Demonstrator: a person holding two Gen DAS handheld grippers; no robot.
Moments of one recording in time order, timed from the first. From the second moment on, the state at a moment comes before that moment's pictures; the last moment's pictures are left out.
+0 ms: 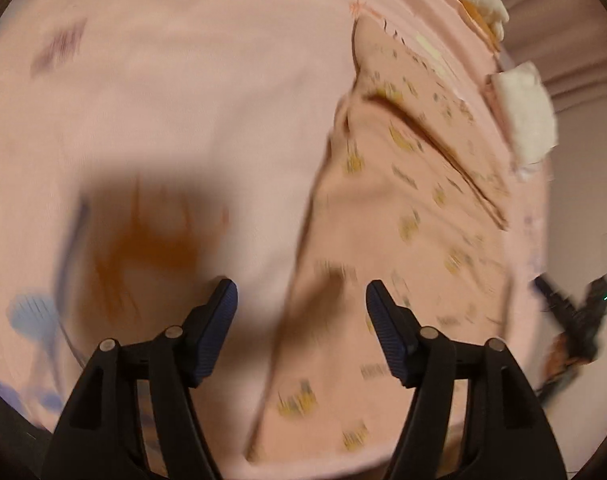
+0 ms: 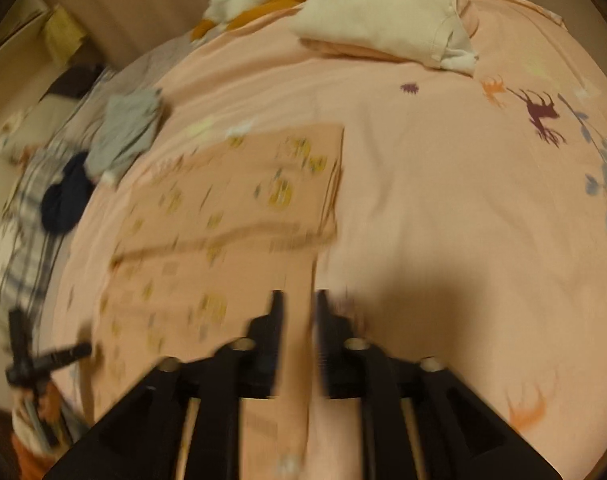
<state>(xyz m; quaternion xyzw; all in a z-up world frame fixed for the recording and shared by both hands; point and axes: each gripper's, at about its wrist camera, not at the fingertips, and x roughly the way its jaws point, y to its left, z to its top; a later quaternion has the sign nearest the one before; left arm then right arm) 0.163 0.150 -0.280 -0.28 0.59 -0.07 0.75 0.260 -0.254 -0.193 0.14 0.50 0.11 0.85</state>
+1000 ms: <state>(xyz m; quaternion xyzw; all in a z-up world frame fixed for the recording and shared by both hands) 0.092 0.135 -0.265 -0.35 0.48 -0.14 0.80 0.156 -0.272 -0.234 0.33 0.46 0.20 0.80</state>
